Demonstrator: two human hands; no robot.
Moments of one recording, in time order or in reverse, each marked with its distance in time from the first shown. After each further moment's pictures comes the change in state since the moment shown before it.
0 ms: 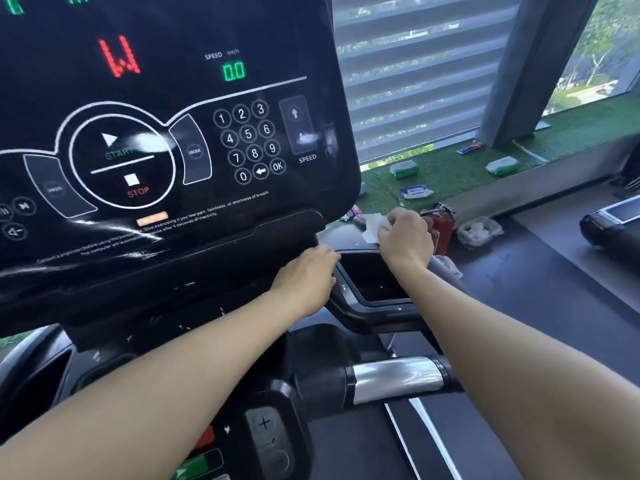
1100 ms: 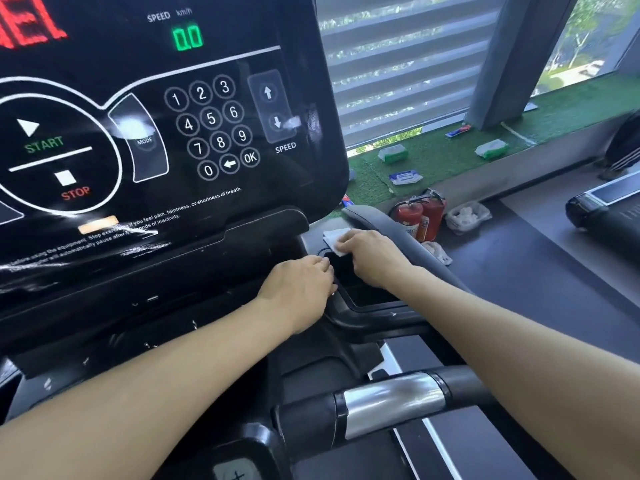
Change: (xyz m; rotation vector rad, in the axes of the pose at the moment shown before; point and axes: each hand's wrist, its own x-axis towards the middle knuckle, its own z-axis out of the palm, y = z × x) left_hand 0.019 -0.007 0.022 0.398 0.068 0.280; right_hand 0.007 0.016 0.026 -0.325 -0.502 -0.583
